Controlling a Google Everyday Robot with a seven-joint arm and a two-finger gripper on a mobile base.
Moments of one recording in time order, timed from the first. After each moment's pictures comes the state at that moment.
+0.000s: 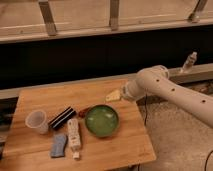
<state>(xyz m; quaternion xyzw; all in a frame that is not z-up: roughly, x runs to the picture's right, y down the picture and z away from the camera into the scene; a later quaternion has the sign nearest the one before) 0.069 0.057 0.732 -0.29 -0.01 0.68 0.68</state>
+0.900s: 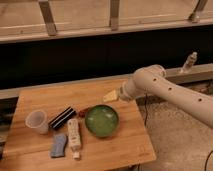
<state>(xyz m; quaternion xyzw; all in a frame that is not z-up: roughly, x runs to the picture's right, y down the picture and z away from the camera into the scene) 0.056 0.058 0.731 -0.30 -0.02 0.66 0.69</state>
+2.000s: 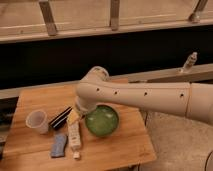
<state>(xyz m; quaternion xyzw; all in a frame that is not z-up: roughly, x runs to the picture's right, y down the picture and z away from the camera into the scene) -0.115 0.119 0.679 -0.32 -0.02 0.43 0.84</state>
